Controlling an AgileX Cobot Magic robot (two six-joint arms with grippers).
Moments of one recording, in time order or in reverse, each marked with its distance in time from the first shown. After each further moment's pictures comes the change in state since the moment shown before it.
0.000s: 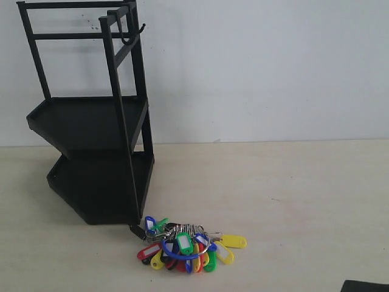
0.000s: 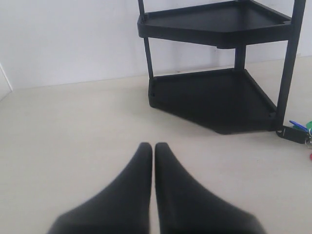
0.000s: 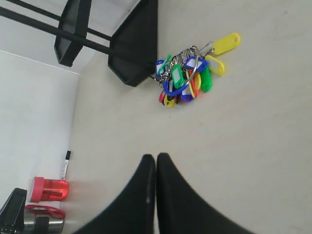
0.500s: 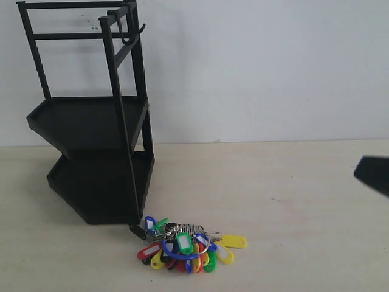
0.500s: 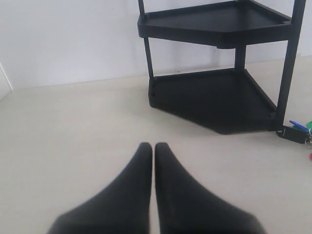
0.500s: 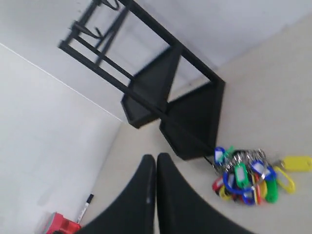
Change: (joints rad) left arm 0.000 0.000 0.000 0.000 0.000 0.000; right arm 0.000 0.020 -0.269 0.064 -0.045 -0.163
